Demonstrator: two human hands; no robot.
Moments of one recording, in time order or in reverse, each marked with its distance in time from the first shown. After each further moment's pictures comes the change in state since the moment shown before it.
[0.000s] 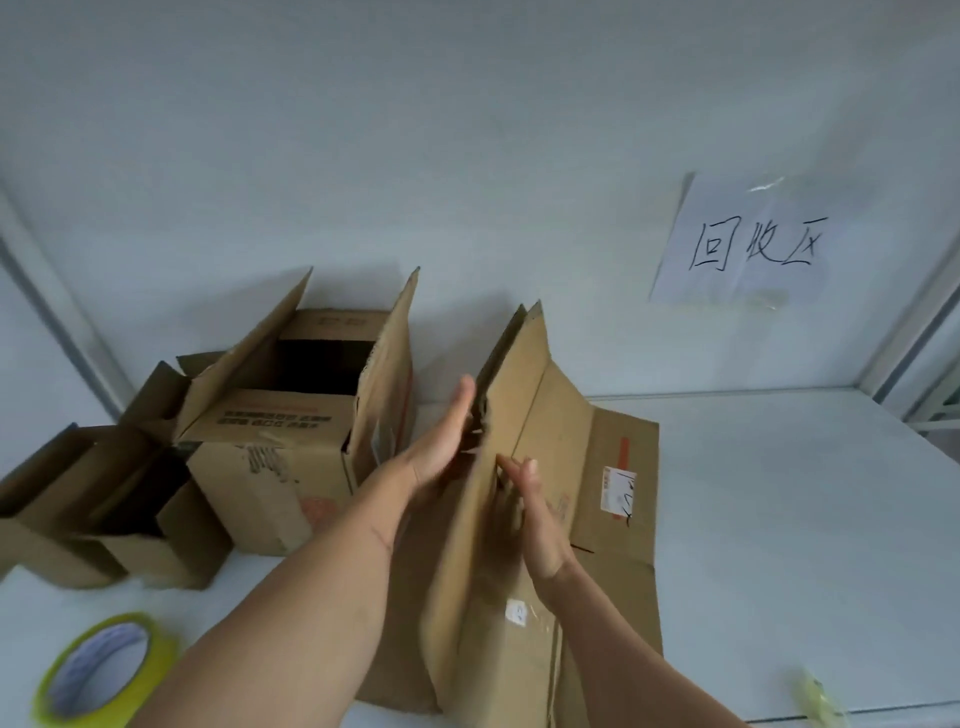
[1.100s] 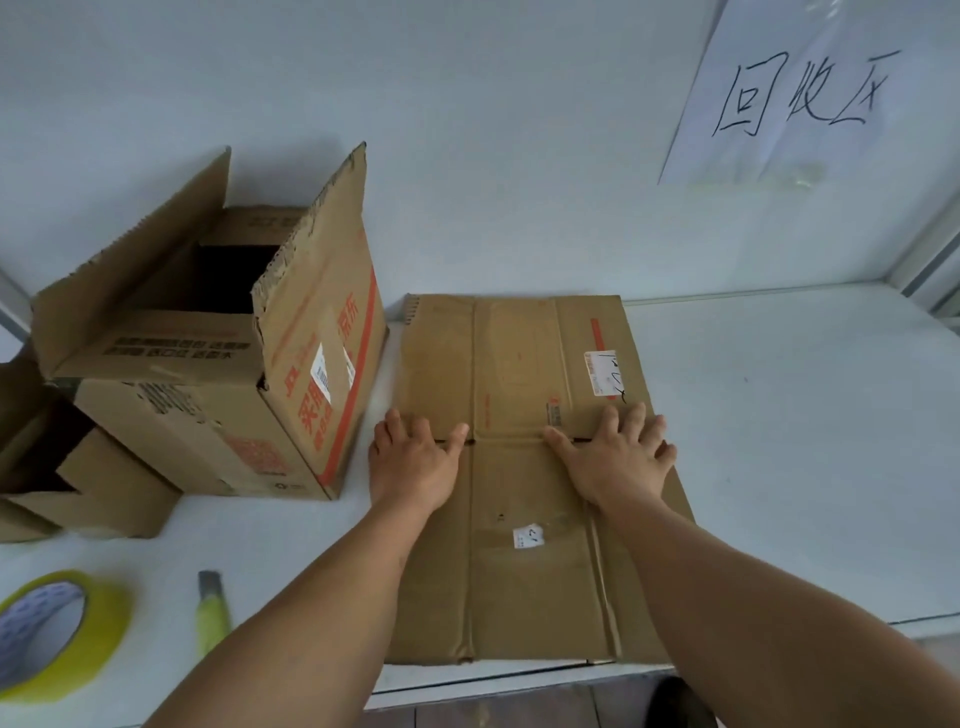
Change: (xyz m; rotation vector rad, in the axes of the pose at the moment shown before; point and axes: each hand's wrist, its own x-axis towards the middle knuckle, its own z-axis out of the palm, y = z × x) left_hand 0.038 -0.135 0.029 1.038 0.477 -0.236; right_hand 0.064 0.083 -0.092 -1.138 0.337 0.352
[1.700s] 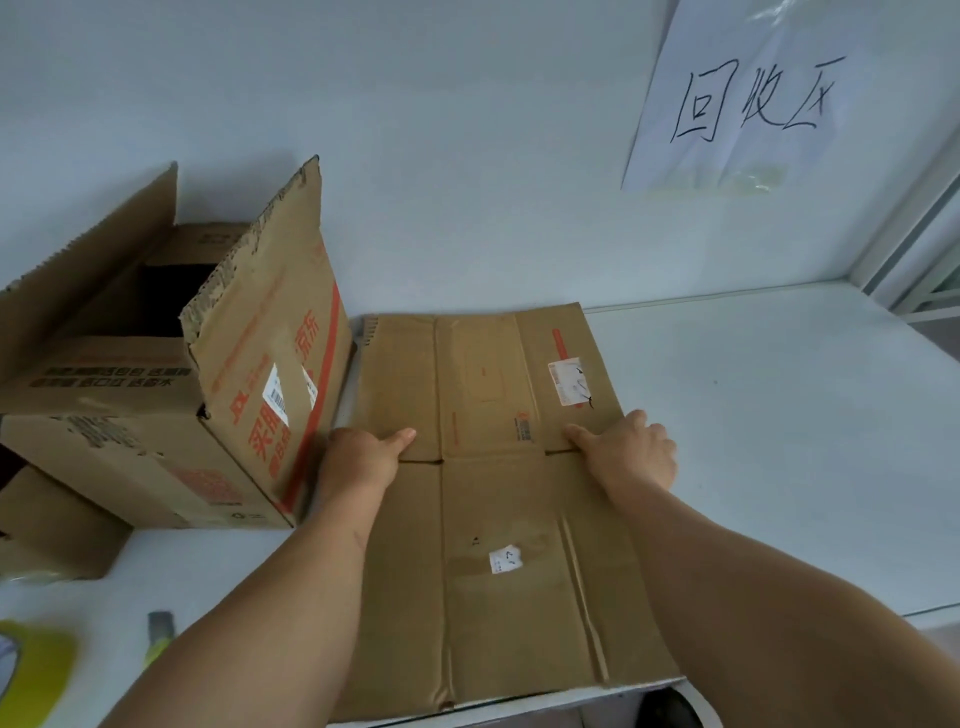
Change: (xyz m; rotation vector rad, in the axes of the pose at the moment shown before) left_hand 0.034 -0.003 -0.019 -0.432 0.055 -0.339; right_hand 0.033 0.022 -0.018 0.255 0.112 0.235
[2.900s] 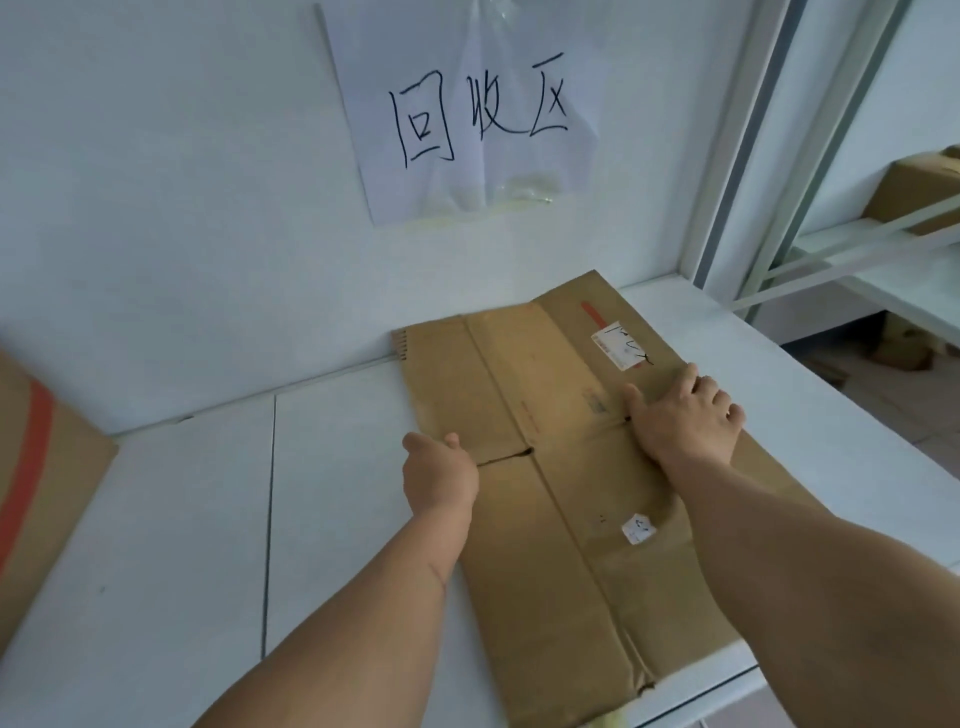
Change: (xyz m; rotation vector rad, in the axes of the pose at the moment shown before) left_hand -0.152 0.243 0.227 -0.174 -0.062 0.122; right_hand 0.237 0.213 -0.114 -0.162 0.233 0.023
